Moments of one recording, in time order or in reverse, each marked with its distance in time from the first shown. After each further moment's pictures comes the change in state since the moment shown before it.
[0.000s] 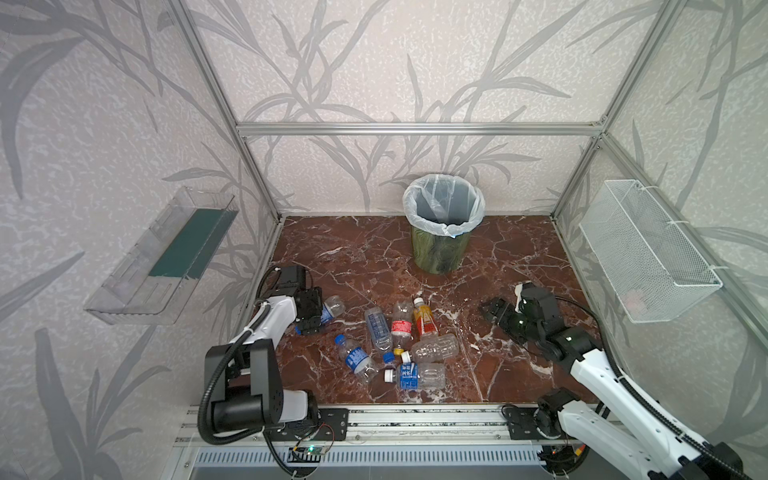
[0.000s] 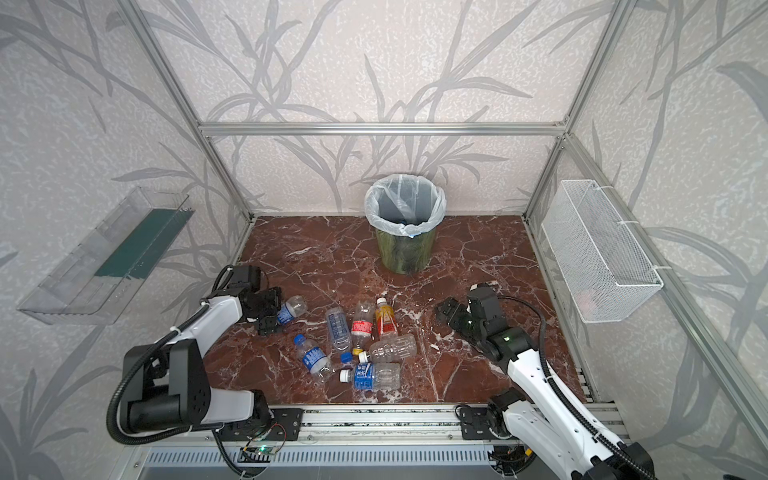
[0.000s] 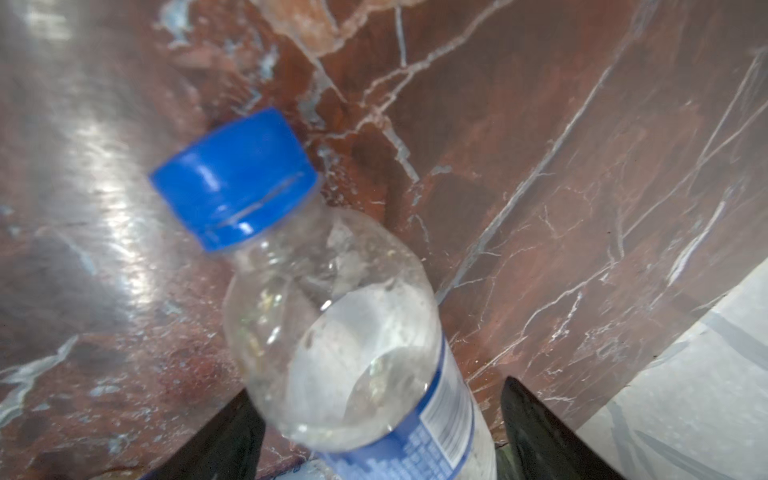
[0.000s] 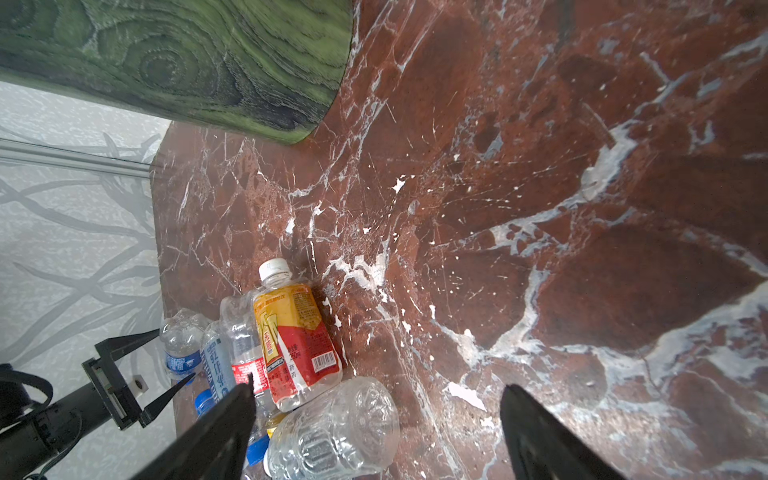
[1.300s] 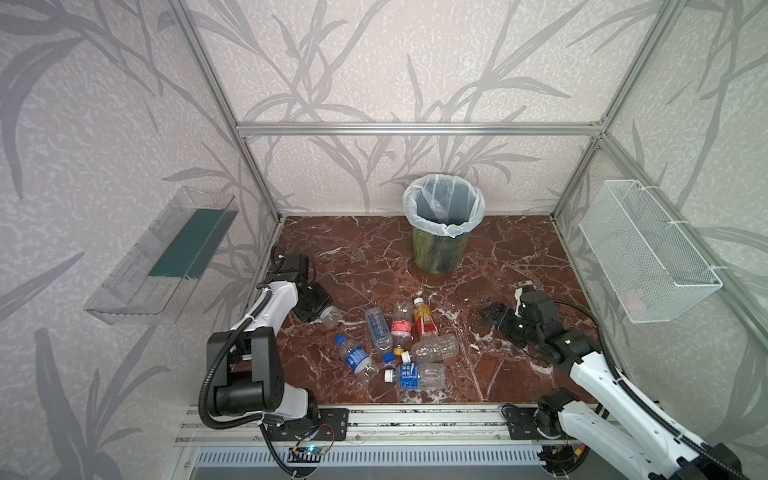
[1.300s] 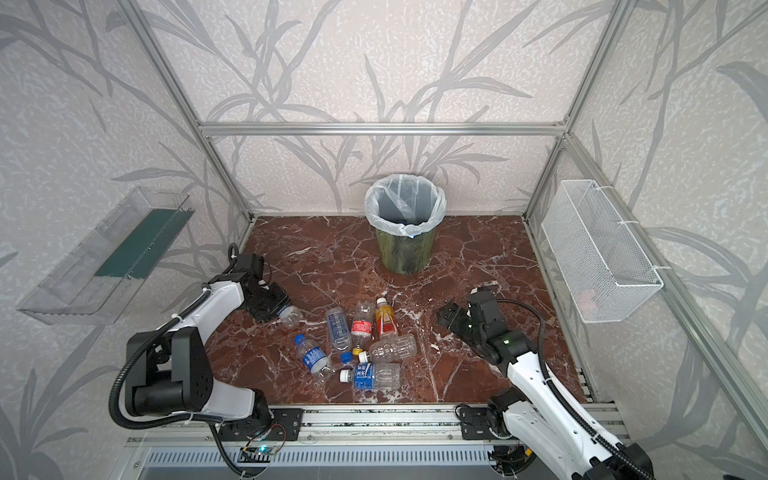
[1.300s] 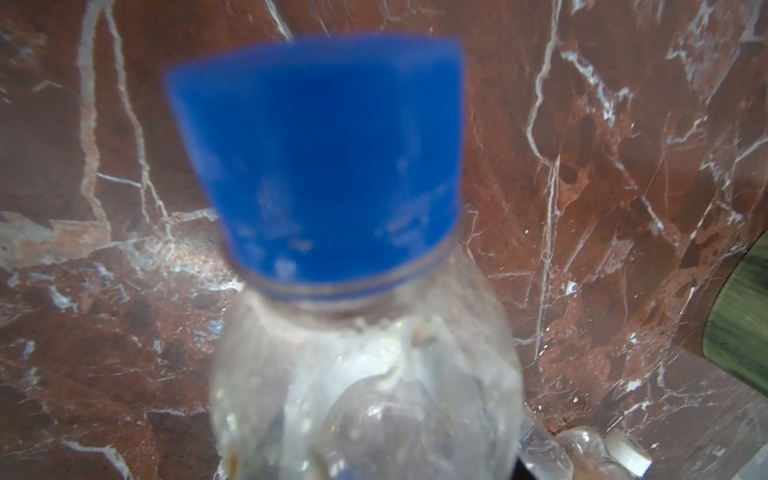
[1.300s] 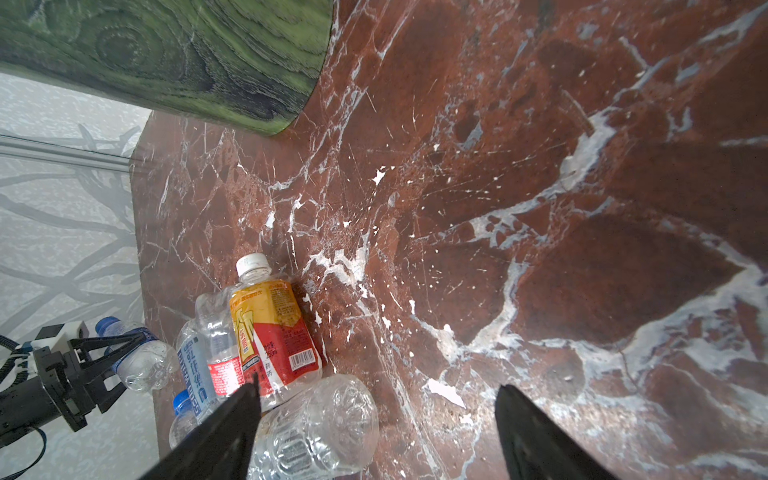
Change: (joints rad) left arm -0.064 0.033 0.121 -0.154 -0.016 0.933; right arm 0.000 -0.020 -0.042 0.002 0.014 -0.015
